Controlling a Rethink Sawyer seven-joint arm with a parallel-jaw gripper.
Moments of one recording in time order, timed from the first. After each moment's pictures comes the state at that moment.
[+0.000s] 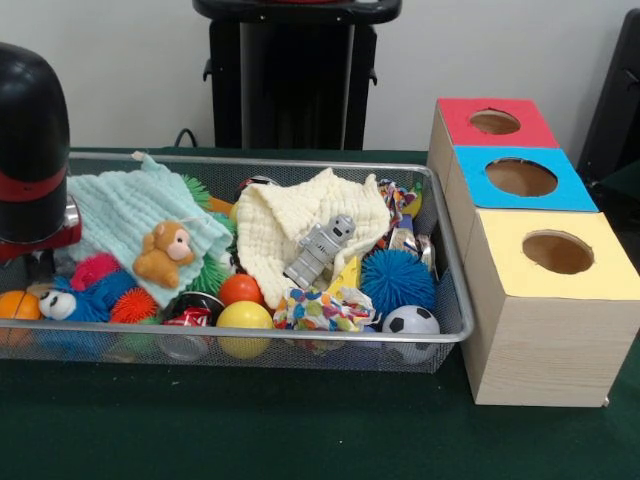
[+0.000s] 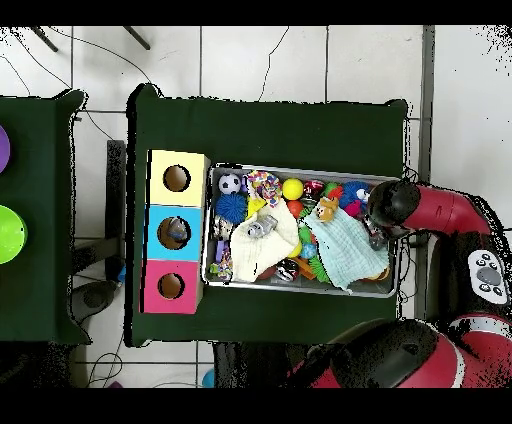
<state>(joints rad) -0.66 -0.24 0.11 1.07 -0.54 0.95 0.99</state>
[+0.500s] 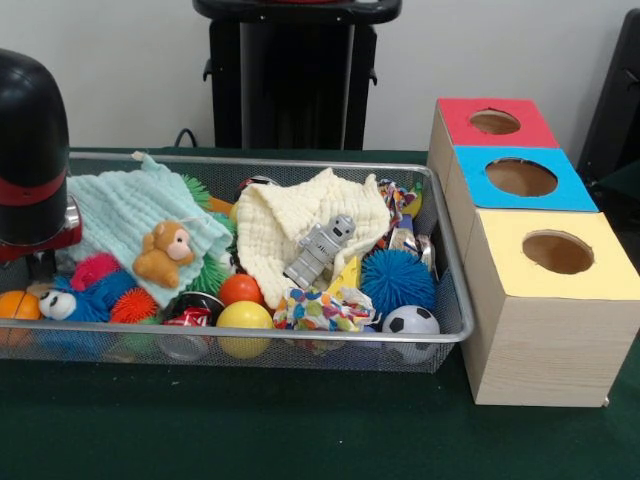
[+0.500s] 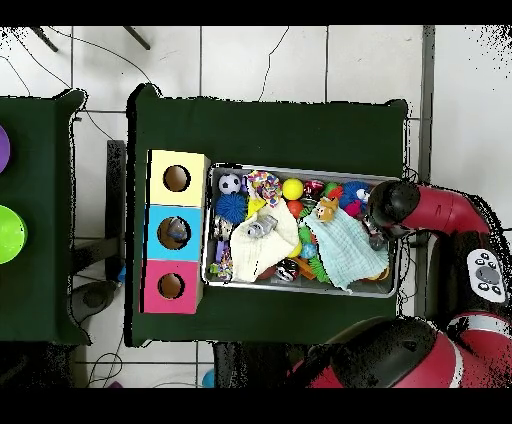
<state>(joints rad) -0.66 -0.23 0.11 1.05 -0.54 0.97 0.99</state>
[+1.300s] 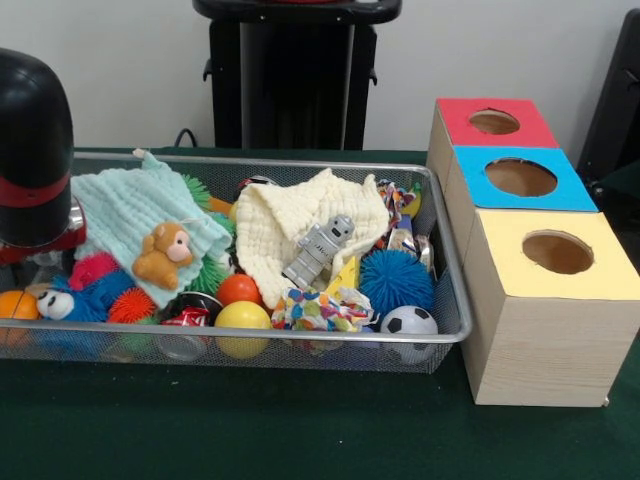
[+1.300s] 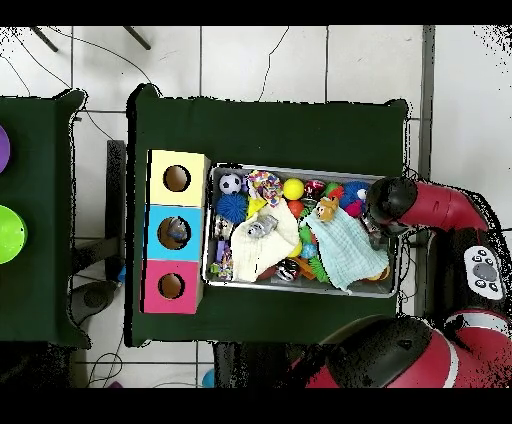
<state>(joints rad) -0.65 -0.23 0.11 1.04 -0.54 0.99 0.99</state>
